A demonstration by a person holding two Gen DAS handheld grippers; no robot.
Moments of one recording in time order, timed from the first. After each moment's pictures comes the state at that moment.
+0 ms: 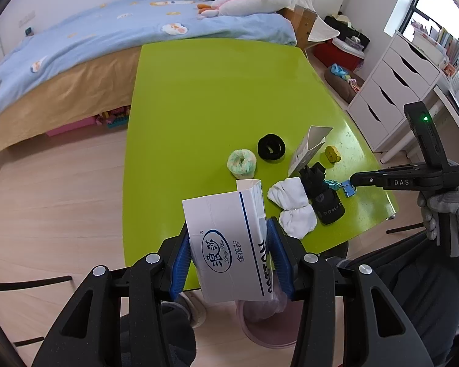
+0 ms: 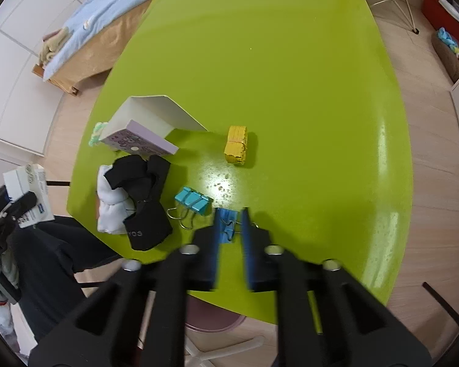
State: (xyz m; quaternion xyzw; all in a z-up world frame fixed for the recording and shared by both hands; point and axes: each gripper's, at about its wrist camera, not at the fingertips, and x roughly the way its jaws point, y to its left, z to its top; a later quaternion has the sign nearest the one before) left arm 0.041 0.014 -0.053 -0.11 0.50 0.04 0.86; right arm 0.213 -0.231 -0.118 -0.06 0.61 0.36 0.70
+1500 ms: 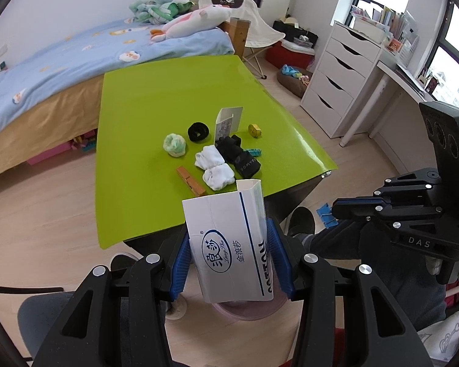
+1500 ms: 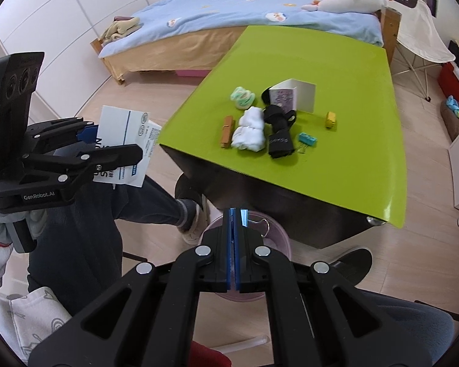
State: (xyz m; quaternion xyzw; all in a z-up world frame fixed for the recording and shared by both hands) left arm -0.046 -0.056 -0.018 -0.07 0.46 -0.05 0.88; right arm 0.011 -0.259 -0.030 -0.12 0.48 0.44 0.75
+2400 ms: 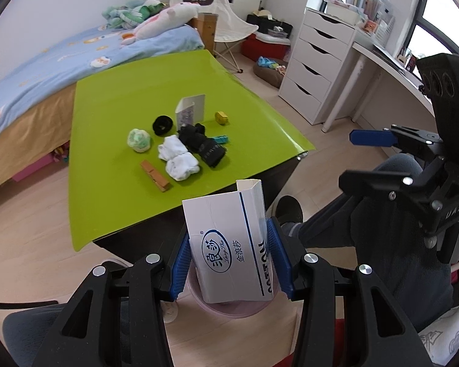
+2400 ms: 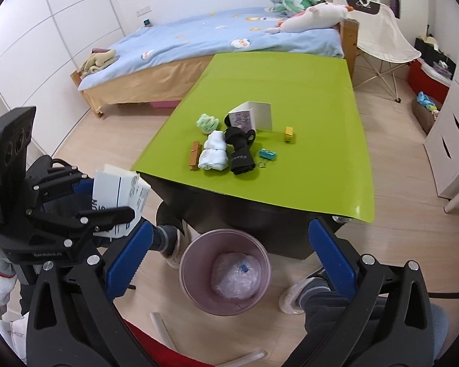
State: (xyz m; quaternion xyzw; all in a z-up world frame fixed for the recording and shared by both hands) left arm -0.048 -0.093 -0.034 -0.04 0.46 -0.10 0.88; right arm 0.015 -0.305 -0.018 -0.07 0.43 0.39 0.81
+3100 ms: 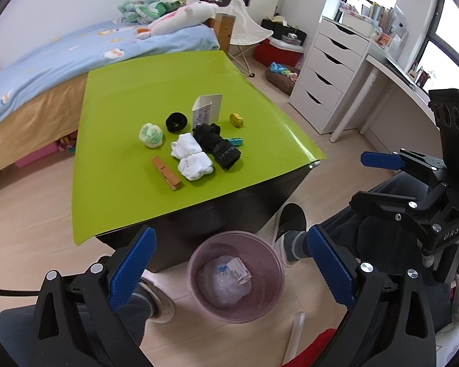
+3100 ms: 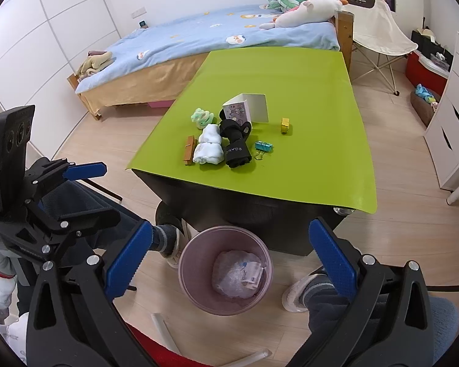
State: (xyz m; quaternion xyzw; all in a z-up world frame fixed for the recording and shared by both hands) left arm -0.045 -0.078 -0.037 -0.07 0.45 -0.07 0.89; right arm 0.017 -0.304 -0.034 -0.07 0.44 0.38 0.81
